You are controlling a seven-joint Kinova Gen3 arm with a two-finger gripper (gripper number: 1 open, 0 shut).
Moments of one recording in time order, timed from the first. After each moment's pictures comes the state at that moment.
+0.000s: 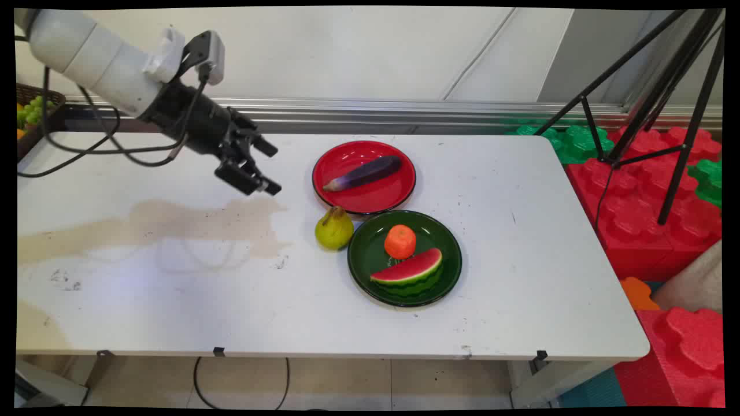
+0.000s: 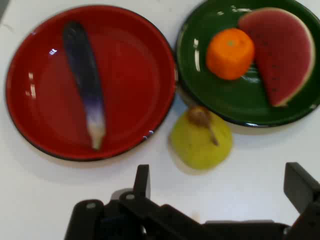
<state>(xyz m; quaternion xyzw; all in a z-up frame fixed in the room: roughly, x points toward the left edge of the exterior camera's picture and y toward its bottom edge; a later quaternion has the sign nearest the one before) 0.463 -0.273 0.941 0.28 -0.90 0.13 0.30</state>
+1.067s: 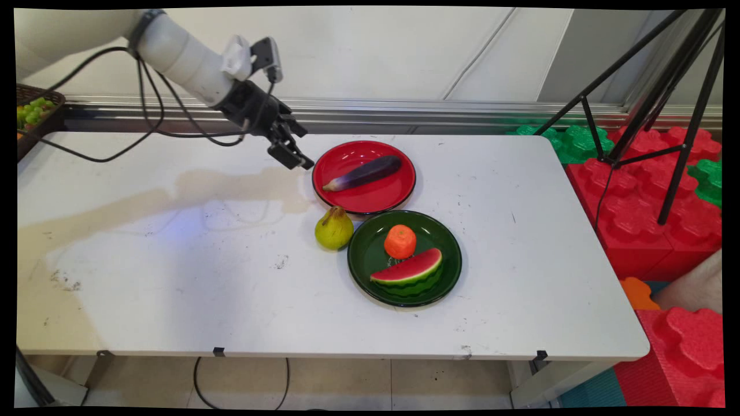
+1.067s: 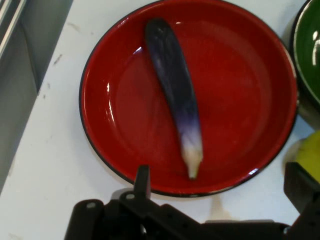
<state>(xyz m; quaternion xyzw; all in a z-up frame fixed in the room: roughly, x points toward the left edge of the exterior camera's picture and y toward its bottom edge) 0.468 -0.389 0.887 0.28 -0.91 0.16 0.27</state>
